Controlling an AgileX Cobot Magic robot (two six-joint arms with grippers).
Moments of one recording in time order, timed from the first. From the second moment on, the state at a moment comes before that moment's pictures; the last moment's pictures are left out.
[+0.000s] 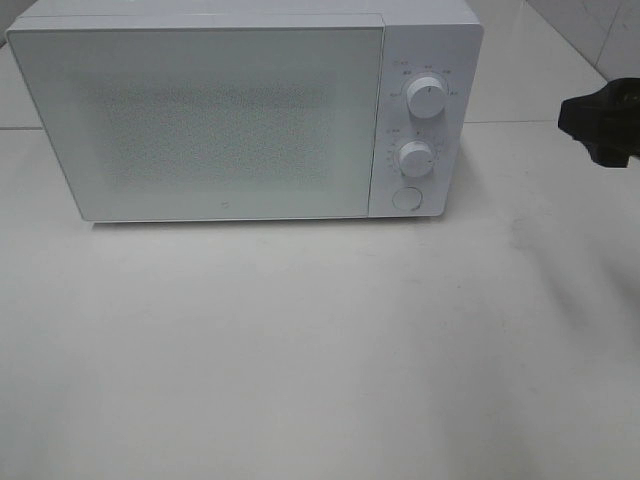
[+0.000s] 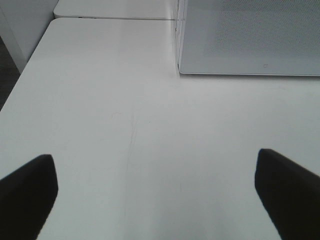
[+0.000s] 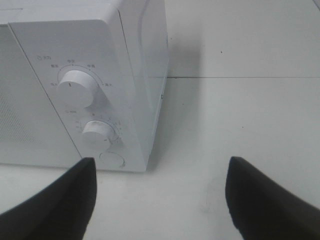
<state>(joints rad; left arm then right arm) 0.03 0.00 -0.50 -0.06 1.05 0.03 0.17 1.05 -0.48 0.03 -0.17 0.14</state>
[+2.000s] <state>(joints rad) 0.03 0.00 -0.50 -0.06 1.05 0.03 0.82 1.81 -0.45 0.80 -1.13 -0.17</state>
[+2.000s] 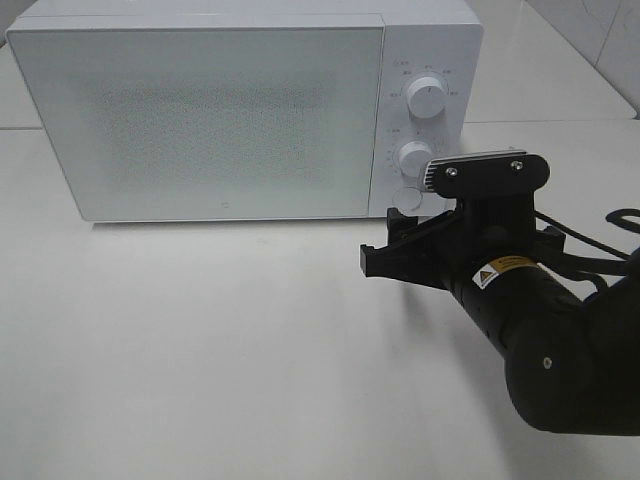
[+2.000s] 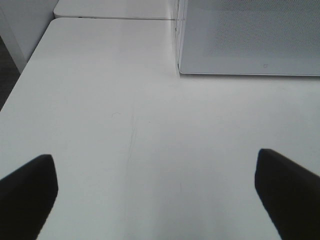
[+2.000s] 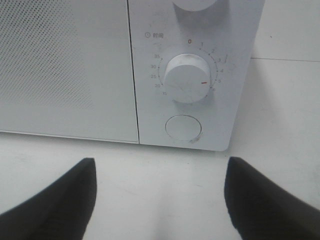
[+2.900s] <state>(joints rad) 0.03 0.00 -0.50 -0.06 1.05 0.03 0.82 1.81 -0.45 0.80 -1.13 1.06</state>
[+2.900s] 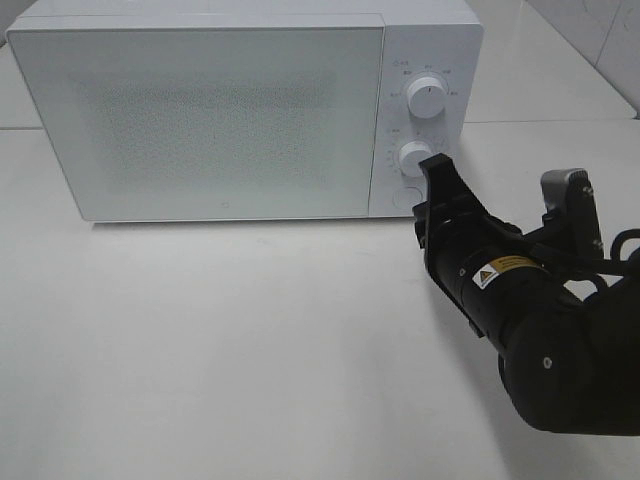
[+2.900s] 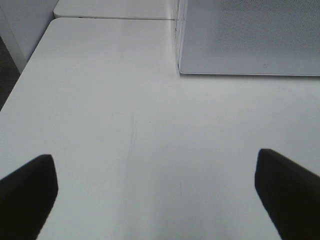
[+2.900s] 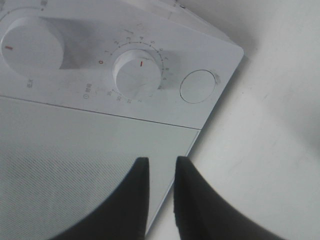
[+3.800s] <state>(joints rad) 0.03 0.00 -0.50 -0.06 1.05 0.03 0.75 1.88 -0.52 0.82 -1.09 1.34</state>
